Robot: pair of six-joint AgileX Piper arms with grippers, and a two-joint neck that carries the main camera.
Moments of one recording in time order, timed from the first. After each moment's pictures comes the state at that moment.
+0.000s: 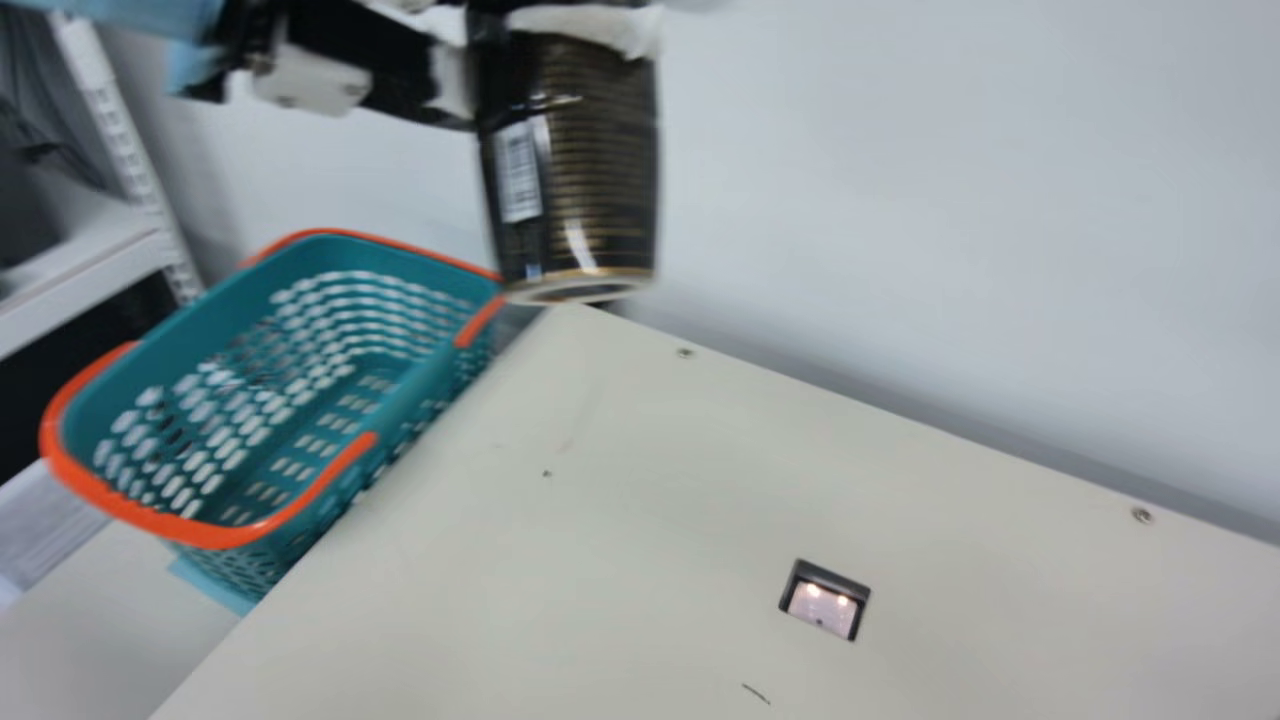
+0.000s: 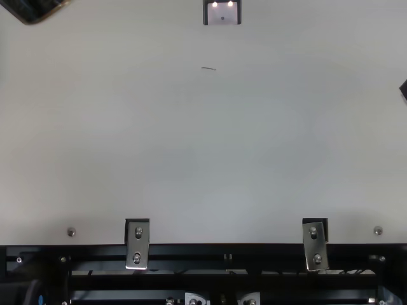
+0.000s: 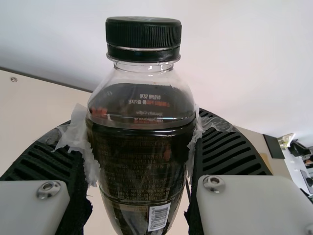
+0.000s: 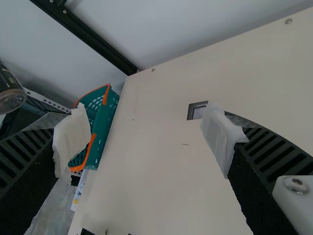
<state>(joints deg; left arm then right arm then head) 5.2 73.6 -97.0 -40.1 67.9 -9.8 -22.3 47.9 -57.5 55.2 69.9 -16.7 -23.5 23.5</state>
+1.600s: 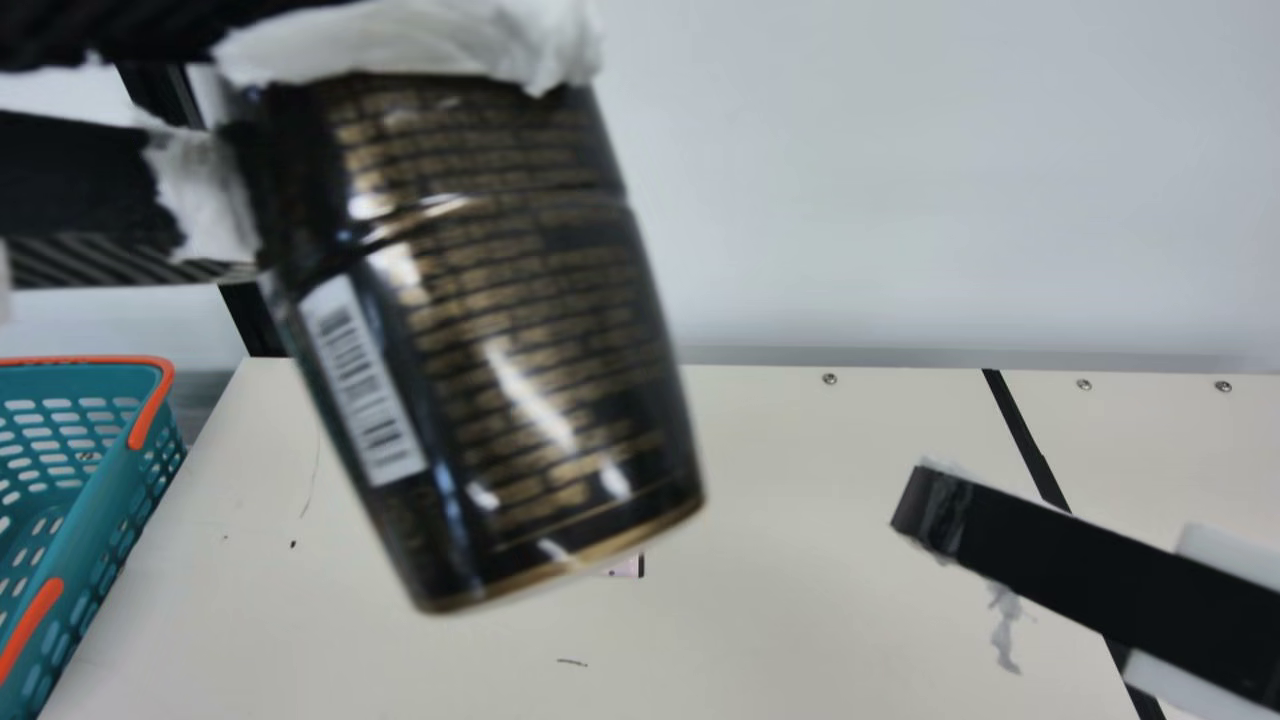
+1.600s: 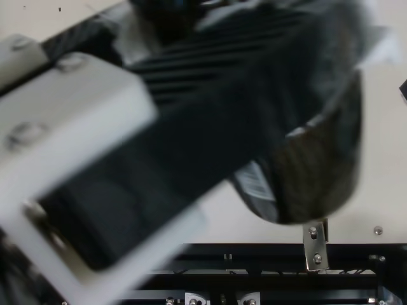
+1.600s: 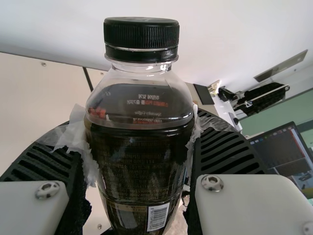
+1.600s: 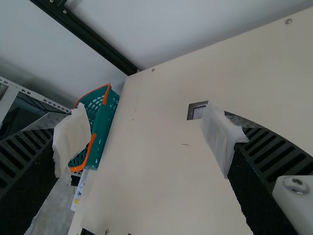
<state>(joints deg) -34.6 70.5 -102.8 -23.3 60.2 -35.9 -22.3 47.9 -57.5 55.2 69.9 -16.7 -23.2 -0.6</state>
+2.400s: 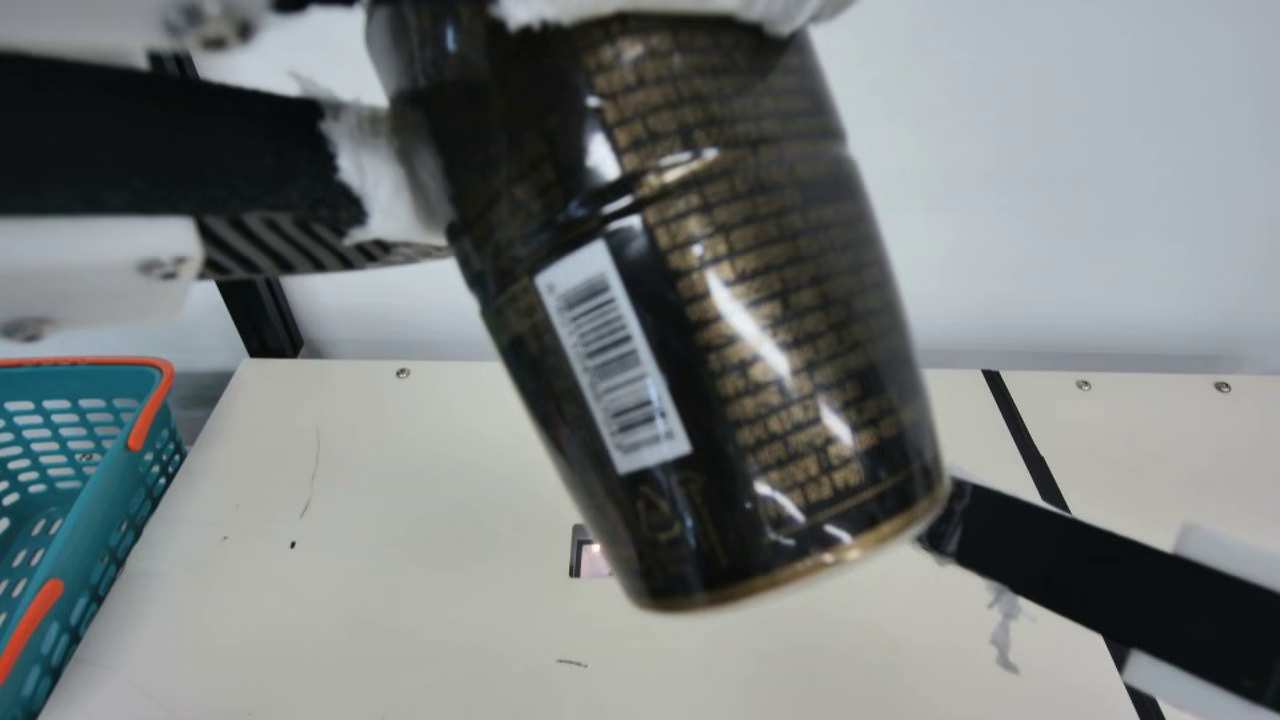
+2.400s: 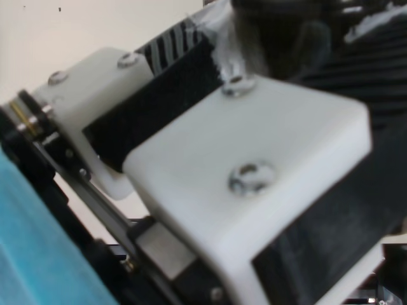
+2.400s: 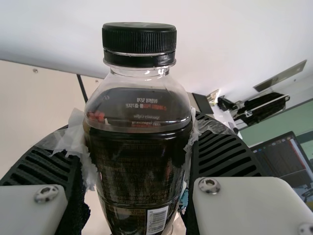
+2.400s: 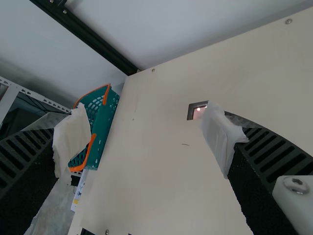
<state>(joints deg) -48.9 74.0 -106.8 -5.1 57.2 -50.6 -22.3 47.9 -57.5 55.2 69.9 -16.7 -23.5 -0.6</state>
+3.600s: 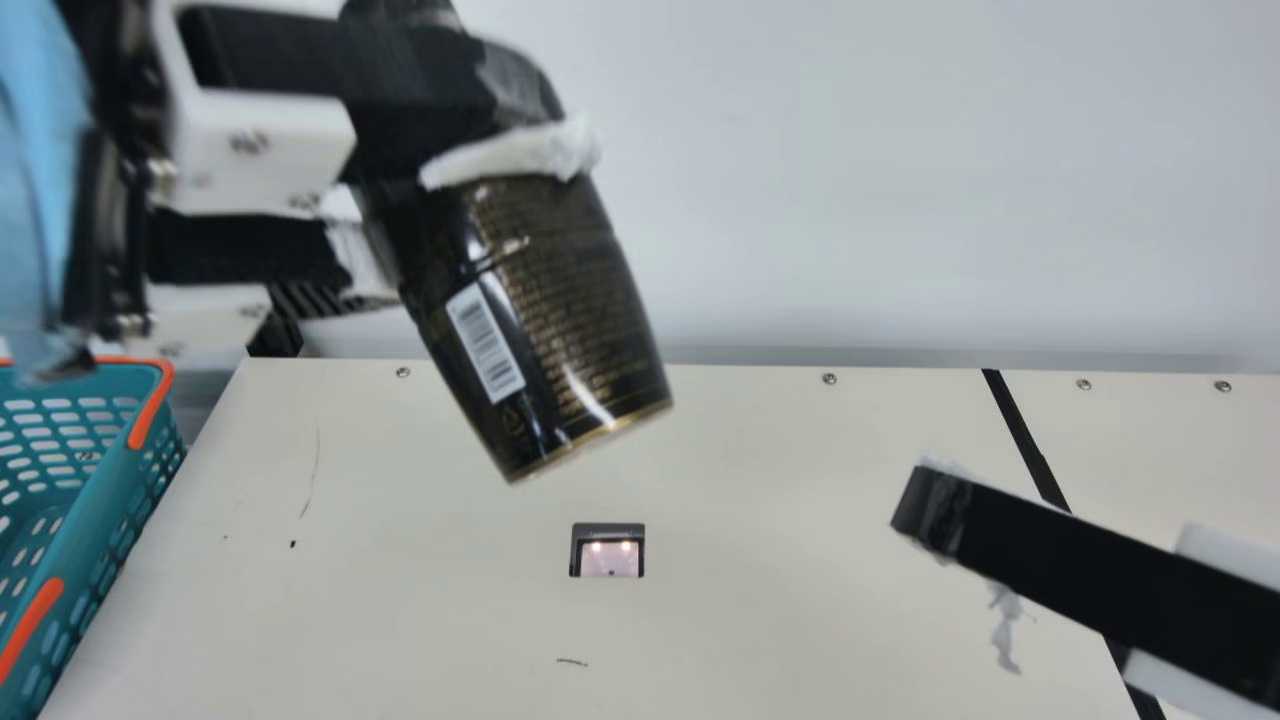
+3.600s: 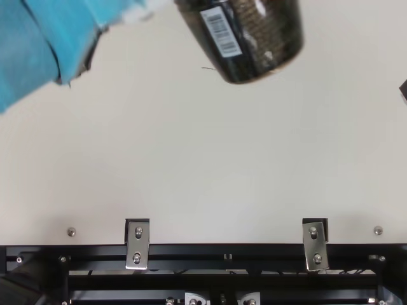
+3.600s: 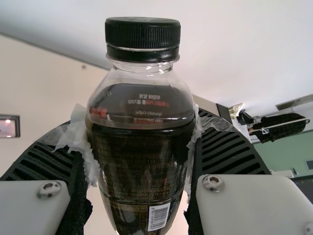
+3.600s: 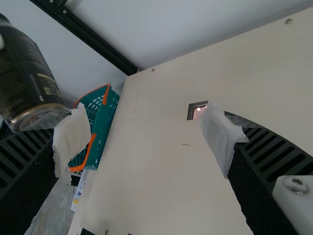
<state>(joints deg) -19.8 74.1 -83.9 -39.6 49.3 -20.7 -22.3 47.9 -57.5 55.2 69.9 -16.7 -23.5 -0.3</state>
